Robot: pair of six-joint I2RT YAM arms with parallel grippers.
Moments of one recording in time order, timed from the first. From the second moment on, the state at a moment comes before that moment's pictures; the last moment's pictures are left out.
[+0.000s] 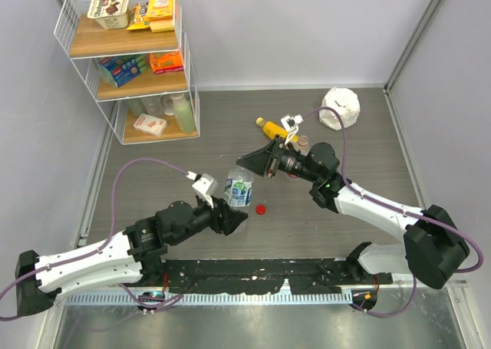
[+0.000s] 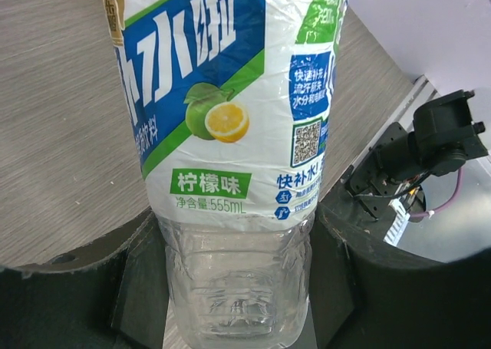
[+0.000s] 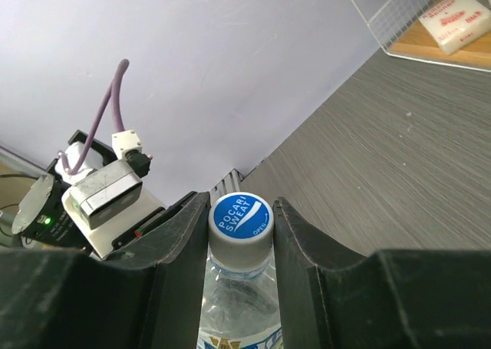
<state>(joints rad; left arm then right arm) -1.16 0.66 0.45 -0.05 -0.22 -0.53 0.68 1.26 0.70 0.75 -0.52 0.85</state>
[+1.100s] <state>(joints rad) -1.20 0.96 0.65 -0.34 -0.54 -0.58 0.84 1.42 1.16 -0.14 0.13 0.68</state>
